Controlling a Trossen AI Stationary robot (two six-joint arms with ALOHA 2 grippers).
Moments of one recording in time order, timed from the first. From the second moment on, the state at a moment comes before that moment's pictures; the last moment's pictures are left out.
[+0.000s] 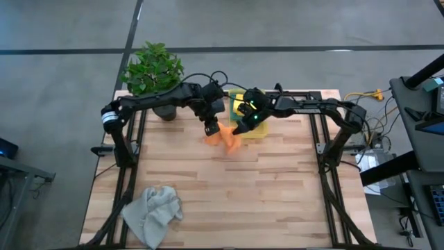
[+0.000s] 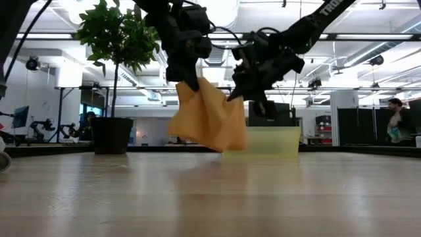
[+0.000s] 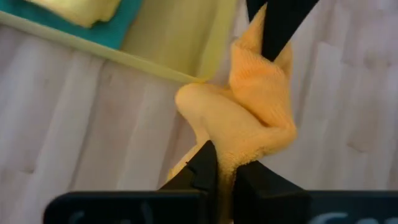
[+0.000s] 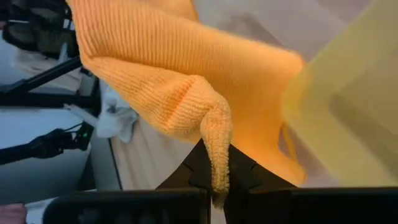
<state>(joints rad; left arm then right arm) 0.38 1.76 1.59 -0.94 0.23 0.01 -0.46 1.71 1.07 -0.18 -0.67 0.65</state>
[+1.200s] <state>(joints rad) 0.39 1.76 1.55 -0.84 0.17 -0.02 -0.60 1.66 1.26 -0.73 -0.10 0.03</state>
